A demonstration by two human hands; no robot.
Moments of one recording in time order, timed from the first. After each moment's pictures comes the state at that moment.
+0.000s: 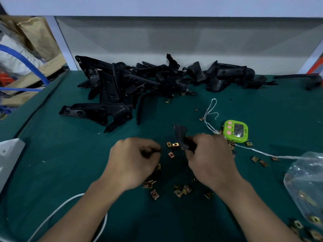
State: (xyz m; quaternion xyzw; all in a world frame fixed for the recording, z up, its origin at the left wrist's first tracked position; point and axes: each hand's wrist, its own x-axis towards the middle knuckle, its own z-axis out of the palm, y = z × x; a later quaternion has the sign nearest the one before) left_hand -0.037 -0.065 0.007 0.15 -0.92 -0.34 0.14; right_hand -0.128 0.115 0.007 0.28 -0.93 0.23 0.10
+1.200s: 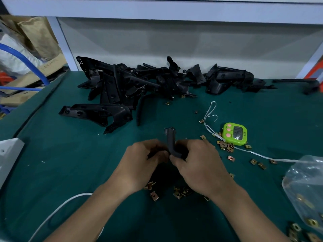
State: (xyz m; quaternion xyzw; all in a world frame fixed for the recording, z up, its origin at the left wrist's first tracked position) left_hand -0.047 -0.062 -0.011 0.08 -0.85 -0.51 0.09; right_hand -0.115 0.105 0.010 0.33 -0.88 0.34 0.02
